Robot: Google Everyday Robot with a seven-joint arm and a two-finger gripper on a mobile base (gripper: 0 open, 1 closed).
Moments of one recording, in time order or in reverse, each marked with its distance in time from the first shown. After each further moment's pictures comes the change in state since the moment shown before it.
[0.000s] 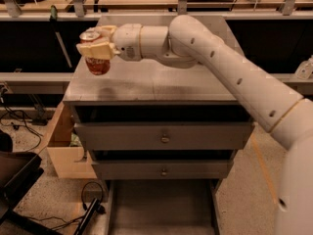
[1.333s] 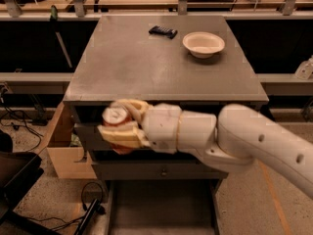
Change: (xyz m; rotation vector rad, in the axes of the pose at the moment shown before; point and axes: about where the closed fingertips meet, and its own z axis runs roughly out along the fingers) arm 0.047 0.203 -0.104 0.121 0.035 0.028
